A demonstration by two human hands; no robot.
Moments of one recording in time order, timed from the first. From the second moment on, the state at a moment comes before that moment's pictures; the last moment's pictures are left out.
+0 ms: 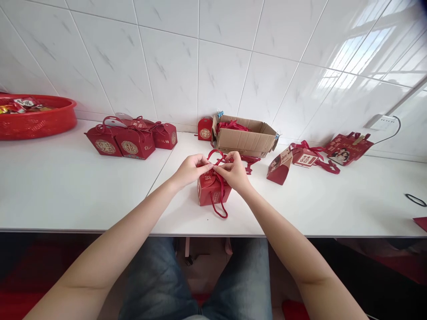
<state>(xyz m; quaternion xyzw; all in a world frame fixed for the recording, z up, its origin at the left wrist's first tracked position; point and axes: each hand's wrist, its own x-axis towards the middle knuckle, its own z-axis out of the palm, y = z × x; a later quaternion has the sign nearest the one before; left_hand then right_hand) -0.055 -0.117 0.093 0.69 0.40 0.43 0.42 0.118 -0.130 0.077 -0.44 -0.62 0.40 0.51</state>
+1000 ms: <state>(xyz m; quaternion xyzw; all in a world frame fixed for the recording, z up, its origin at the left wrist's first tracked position) -0.051 -0.121 0.104 0.74 0.43 0.41 0.32 0.124 -0.138 0.089 -0.50 -0.75 0.19 0.38</state>
